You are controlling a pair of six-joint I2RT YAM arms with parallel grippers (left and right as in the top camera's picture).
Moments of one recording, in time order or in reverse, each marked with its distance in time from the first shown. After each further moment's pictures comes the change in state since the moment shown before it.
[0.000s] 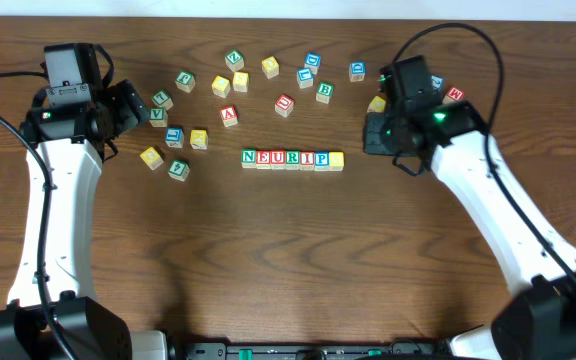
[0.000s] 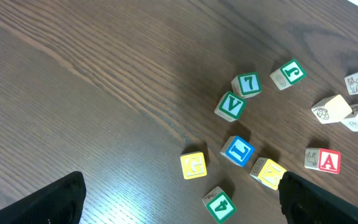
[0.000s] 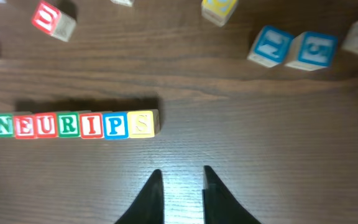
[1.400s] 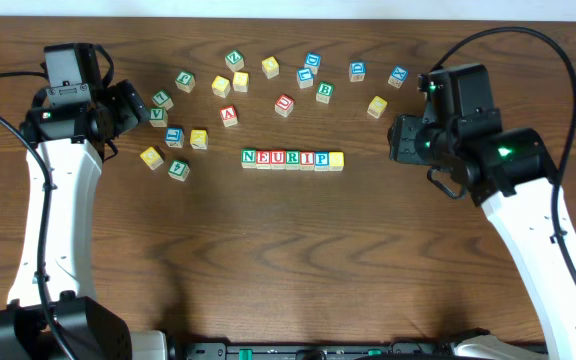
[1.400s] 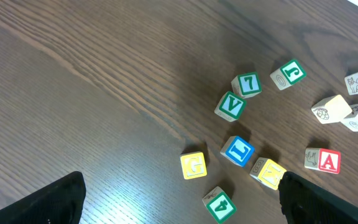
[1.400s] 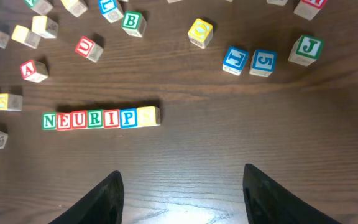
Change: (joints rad) left arm 0.000 0.000 0.000 0.000 0.000 0.000; right arm -0.045 -0.251 0.000 -0.108 -0.008 -0.015
